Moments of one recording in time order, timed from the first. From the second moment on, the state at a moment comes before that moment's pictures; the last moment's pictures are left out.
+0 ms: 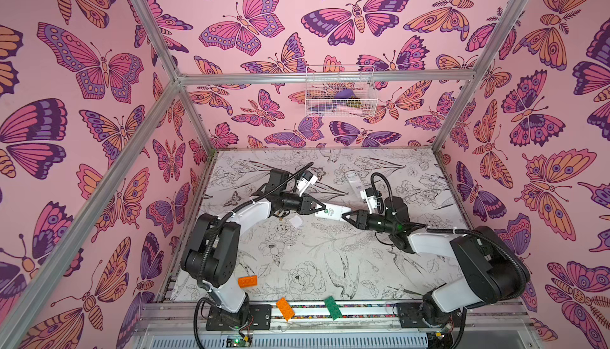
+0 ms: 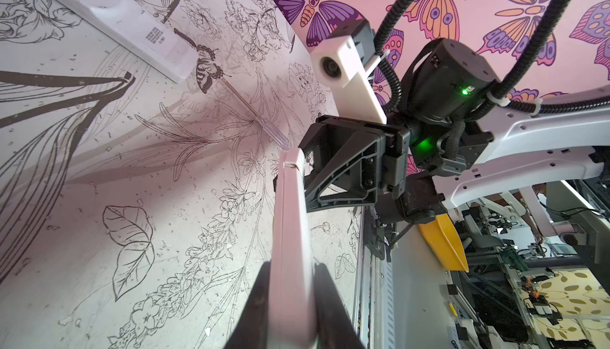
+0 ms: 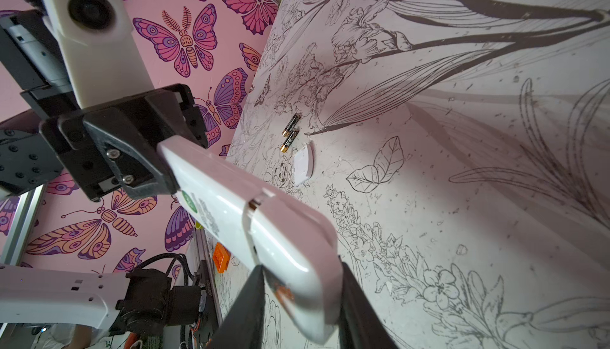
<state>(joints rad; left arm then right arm) -0.35 1.68 1.03 -0.14 1.05 -0.12 0.43 1.52 0.50 0.60 -0.67 0.72</state>
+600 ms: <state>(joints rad) -0.35 1.69 1.03 -0.18 0.85 -0.06 0.42 1.48 0.48 0.61 -0.70 0.72</state>
